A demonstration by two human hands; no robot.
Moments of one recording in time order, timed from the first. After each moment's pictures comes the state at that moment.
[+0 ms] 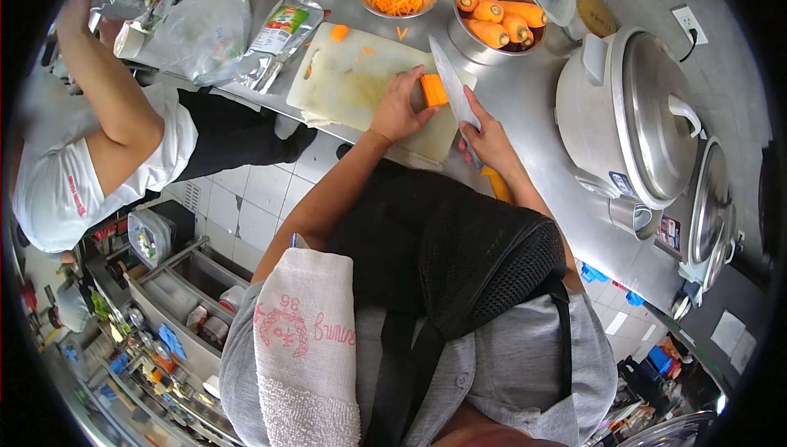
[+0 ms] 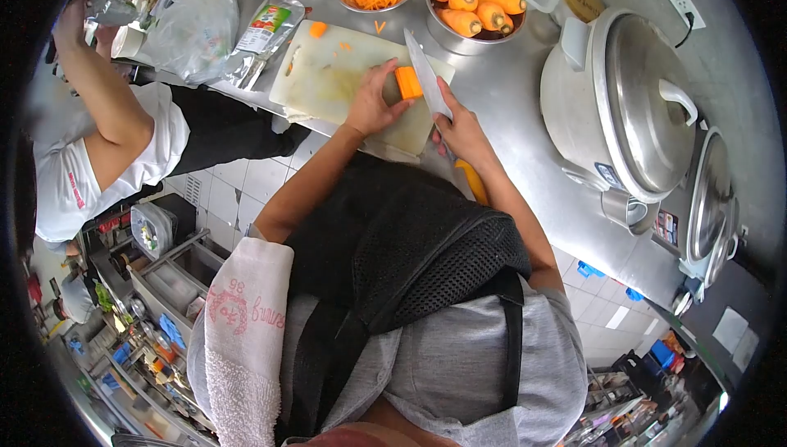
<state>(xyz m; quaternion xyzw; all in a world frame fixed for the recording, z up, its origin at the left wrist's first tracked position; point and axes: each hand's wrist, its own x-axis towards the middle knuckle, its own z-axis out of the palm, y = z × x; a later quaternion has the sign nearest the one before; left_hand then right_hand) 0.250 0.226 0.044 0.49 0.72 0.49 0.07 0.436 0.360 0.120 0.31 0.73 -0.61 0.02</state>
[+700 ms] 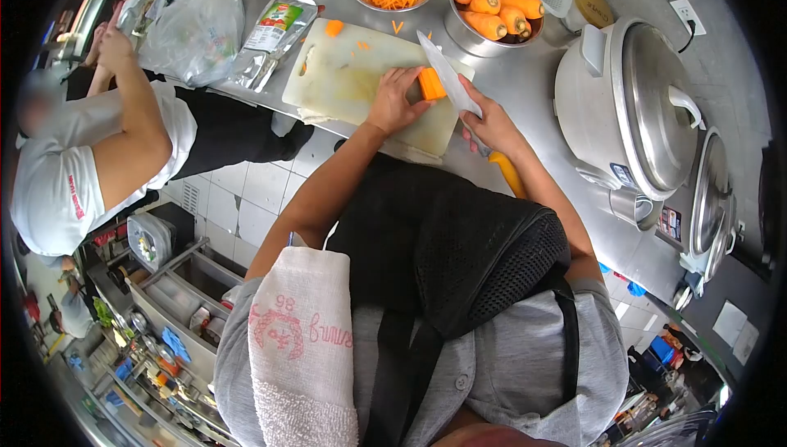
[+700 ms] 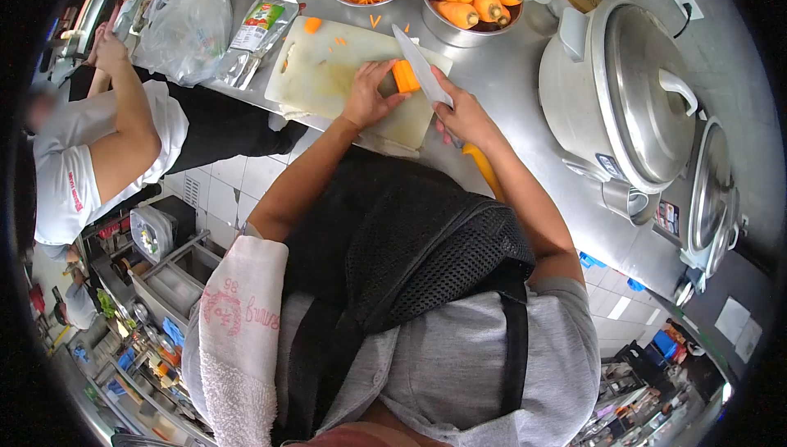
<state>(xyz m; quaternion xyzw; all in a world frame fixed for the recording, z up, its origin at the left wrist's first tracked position) 0.238 0.225 0.031 0.53 0.73 0.44 0.07 0.430 0.382 0.122 0.27 0.75 -0.60 0.07</state>
